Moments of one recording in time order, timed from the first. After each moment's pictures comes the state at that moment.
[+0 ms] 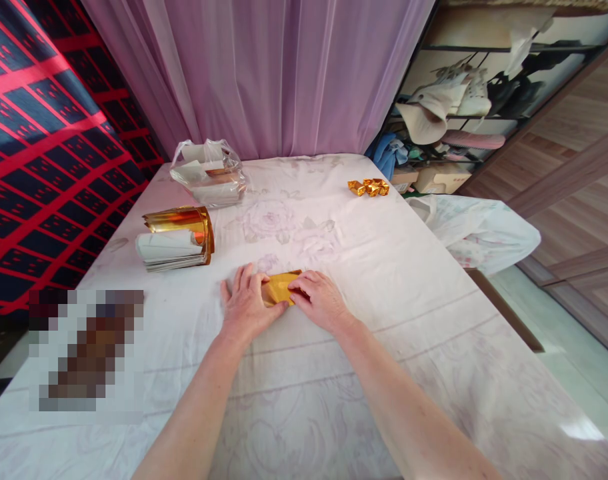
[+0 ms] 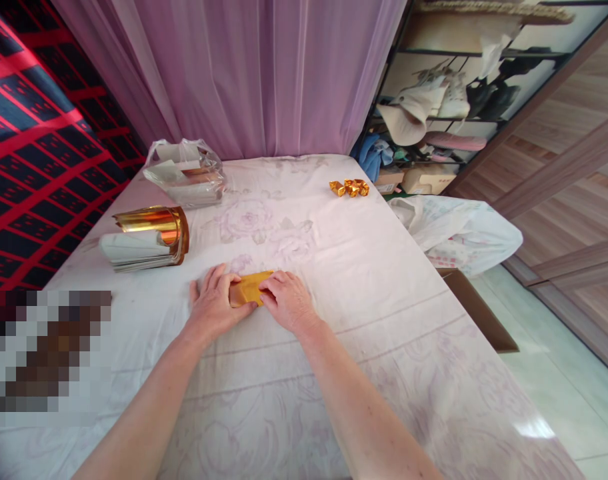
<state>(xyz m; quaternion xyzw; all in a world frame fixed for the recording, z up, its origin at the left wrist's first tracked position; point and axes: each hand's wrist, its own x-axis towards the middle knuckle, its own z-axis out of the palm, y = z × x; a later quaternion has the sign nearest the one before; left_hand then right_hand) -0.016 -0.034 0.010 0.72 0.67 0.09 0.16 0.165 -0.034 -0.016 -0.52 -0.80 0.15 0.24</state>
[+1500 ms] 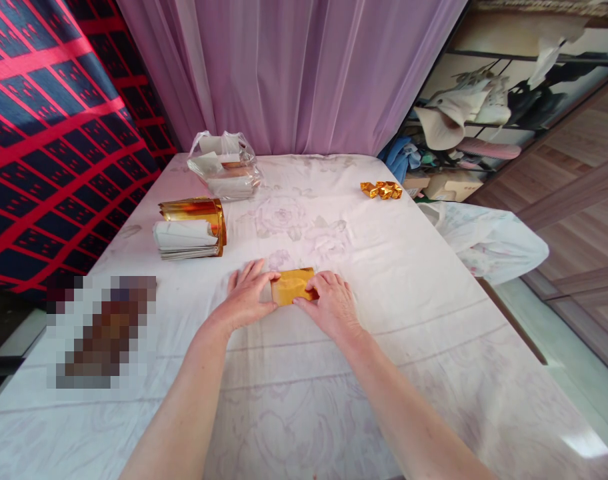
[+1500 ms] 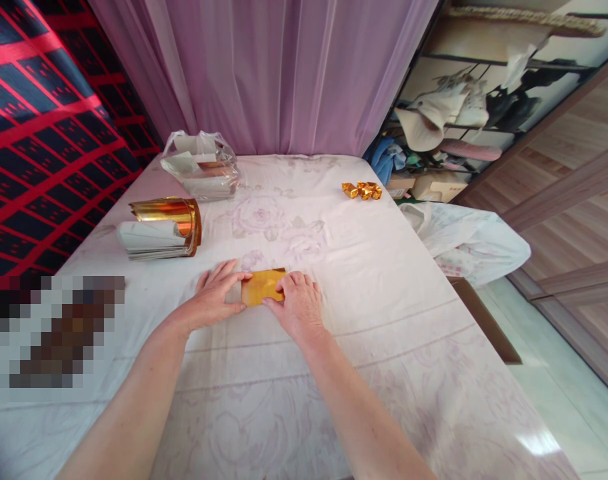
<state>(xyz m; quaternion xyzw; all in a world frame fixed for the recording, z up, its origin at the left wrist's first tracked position) -0.056 -0.021 0.016 0.79 0.56 0.04 0.26 0.148 -0.054 -0.005 -0.66 -0.72 0.09 0.17</state>
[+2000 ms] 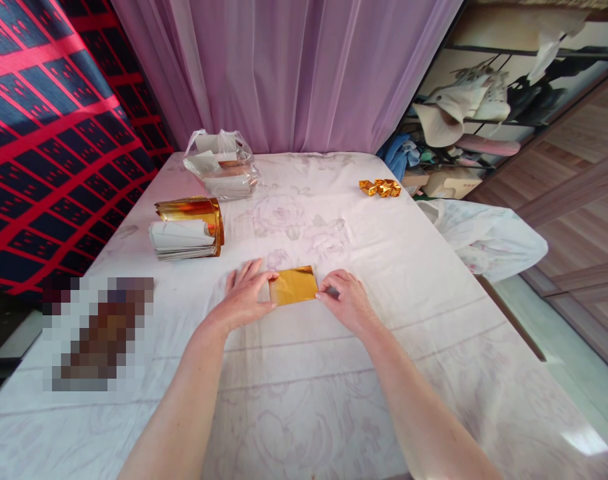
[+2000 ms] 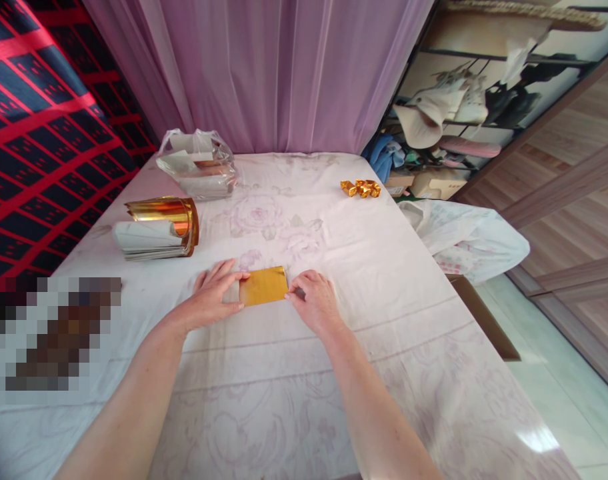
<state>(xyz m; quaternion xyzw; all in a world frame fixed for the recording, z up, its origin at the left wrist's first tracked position) -0.057 -0.021 0.015 0.78 0.56 0.03 0.27 0.190 -0.048 -0.011 -0.64 -0.72 0.17 0.22</state>
